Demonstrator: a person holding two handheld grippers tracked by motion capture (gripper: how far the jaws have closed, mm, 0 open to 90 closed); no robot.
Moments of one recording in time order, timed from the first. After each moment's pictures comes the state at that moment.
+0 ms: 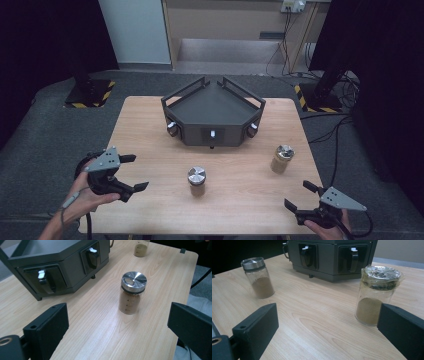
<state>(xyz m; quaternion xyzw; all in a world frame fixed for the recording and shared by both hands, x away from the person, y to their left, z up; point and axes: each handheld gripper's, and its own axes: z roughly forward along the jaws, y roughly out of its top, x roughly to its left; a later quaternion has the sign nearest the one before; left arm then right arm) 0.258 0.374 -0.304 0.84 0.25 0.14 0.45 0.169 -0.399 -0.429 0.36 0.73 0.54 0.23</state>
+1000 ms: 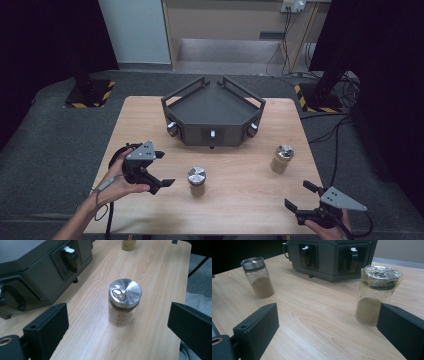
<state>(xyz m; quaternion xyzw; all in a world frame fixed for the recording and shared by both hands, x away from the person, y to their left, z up) 0.312 0.311 -0.307 0.87 0.21 0.09 0.43 0.169 -0.399 -0.429 0.36 0.73 0.54 0.23</state>
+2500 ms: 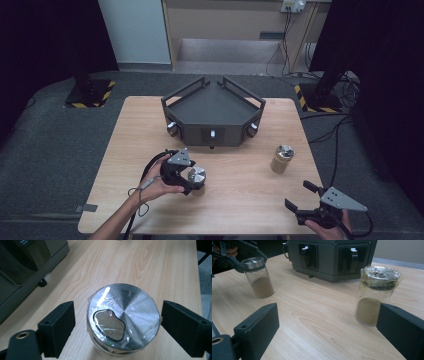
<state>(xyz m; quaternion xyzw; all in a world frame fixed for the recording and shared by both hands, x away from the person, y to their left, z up) 0.351 0.242 -0.373 0.89 0.18 0.05 0.42 0.169 -0.399 -0.429 0.36 0.73 0.54 0.23</state>
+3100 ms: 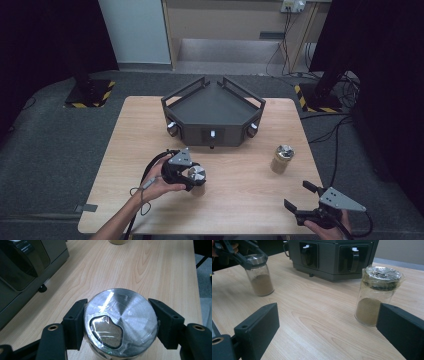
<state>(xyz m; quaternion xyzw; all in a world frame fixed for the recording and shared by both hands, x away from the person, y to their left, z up) 0.353 0.243 -0.370 0.88 0.18 0.05 0.43 0.169 -0.397 -0.427 0.35 0.73 0.53 0.23</state>
